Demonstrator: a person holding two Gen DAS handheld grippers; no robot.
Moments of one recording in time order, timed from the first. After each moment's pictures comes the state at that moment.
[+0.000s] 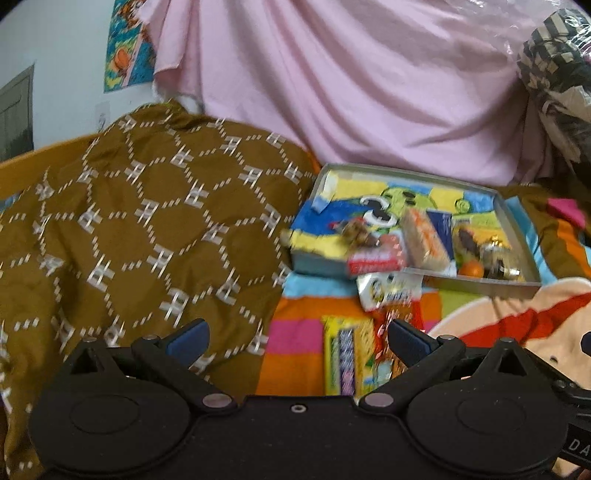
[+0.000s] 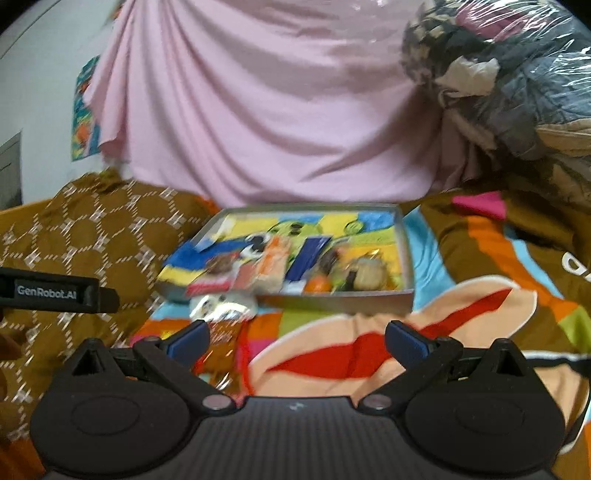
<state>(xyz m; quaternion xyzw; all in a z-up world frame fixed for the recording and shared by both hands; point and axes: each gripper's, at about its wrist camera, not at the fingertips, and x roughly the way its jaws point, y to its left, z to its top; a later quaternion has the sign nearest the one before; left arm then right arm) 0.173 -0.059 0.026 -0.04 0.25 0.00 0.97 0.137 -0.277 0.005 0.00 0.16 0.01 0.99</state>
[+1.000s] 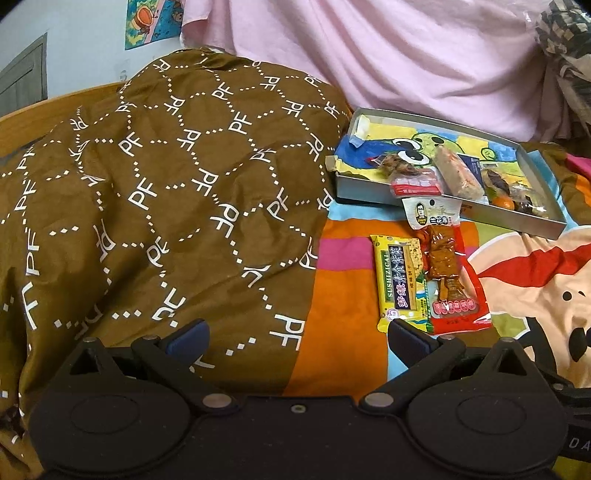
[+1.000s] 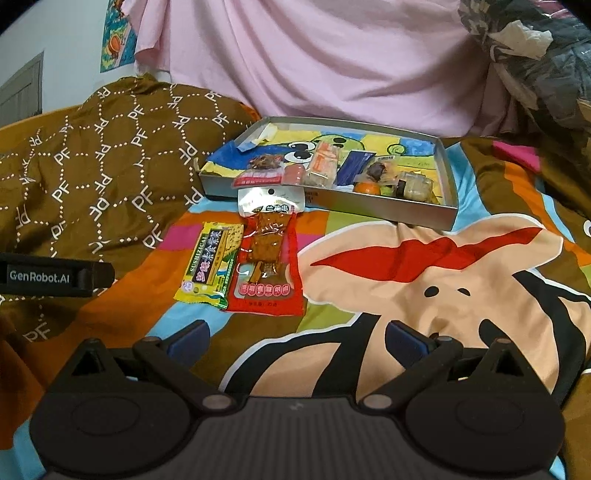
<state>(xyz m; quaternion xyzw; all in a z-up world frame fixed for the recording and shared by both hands) 0.144 -0.026 -0.019 -0.04 0.31 0.02 0.95 0.122 -0.235 -0.026 -0.05 0.28 0.03 0.96</state>
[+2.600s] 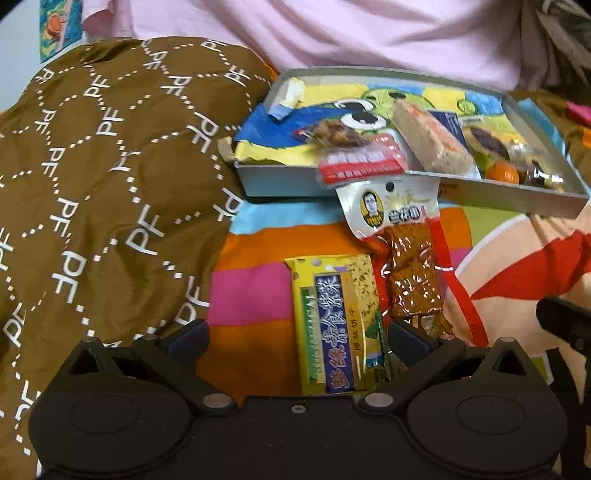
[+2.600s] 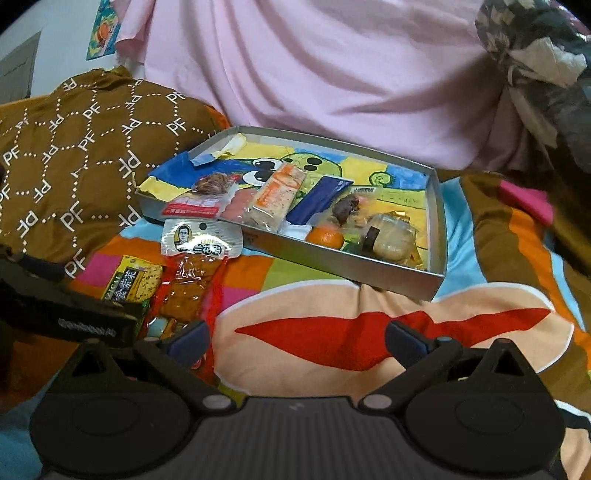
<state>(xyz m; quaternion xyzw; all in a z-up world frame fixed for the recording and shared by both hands) 0.262 -0.101 -0.055 0.02 0.35 -0.02 0.94 0.212 -0.279 -0.018 -0.10 0.26 0.02 0.96</state>
